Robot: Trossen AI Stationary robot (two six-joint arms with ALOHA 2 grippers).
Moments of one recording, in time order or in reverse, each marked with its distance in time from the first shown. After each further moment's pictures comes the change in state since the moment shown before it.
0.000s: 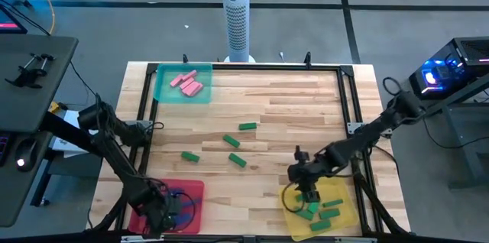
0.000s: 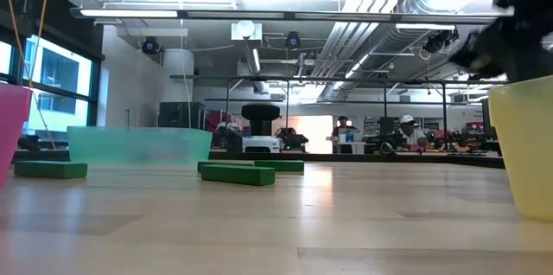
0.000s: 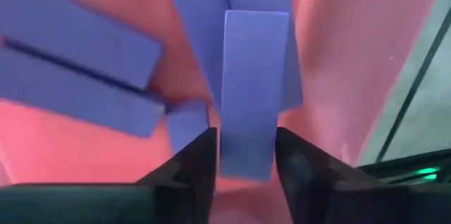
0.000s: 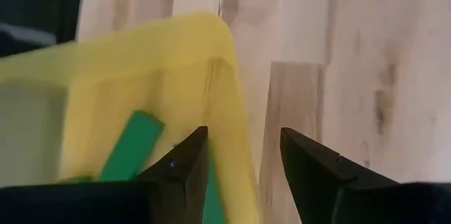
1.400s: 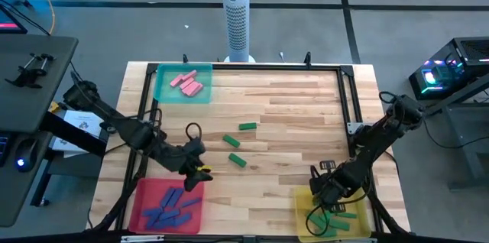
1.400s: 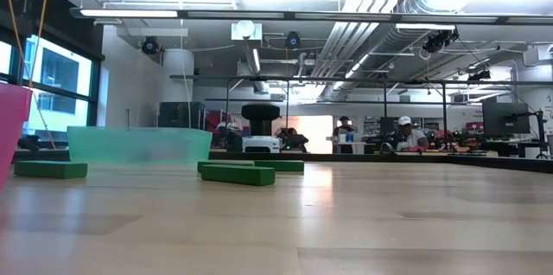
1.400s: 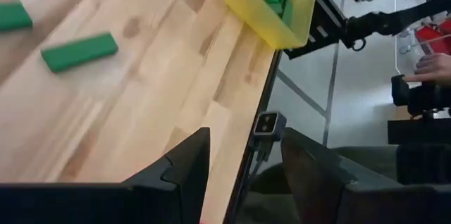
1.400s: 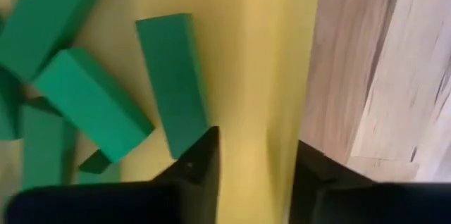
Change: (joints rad) left arm 0.438 -0.400 0.039 0.210 -0.441 -0.029; right arm 0.271 0.070 0.021 -0.353 -0.093 0.277
